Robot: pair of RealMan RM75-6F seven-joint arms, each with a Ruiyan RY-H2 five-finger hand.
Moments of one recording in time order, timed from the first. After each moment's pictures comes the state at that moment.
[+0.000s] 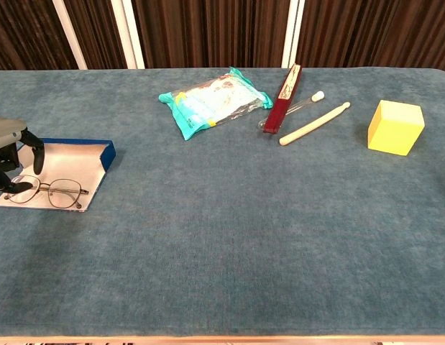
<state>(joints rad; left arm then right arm) -0.61 -1.43 -0.05 -1.60 0.80 1.11 0.62 0.06 -1.10 0.09 -1.66 -1.42 1.46 0.01</state>
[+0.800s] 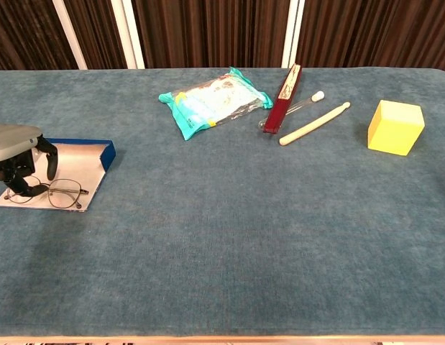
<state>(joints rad) -0.62 -1.50 -0.08 -1.55 0.77 1.09 0.63 0.06 -1.10 0.09 -1.67 -1.43 1.46 0.01</state>
